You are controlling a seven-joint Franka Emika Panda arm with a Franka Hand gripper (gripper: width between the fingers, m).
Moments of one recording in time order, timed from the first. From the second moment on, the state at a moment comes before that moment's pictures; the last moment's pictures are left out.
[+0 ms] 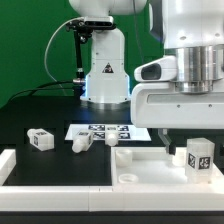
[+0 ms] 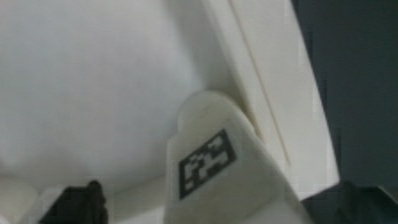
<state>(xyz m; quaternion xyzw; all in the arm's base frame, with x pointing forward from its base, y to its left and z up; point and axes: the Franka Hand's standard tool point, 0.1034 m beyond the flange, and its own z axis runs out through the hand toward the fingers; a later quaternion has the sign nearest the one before) 0.637 0.109 0.068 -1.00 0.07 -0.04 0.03</state>
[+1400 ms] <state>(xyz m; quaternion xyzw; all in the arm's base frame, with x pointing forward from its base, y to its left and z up) 0.638 0.113 0.068 -0.84 0.53 -0.02 0.06</state>
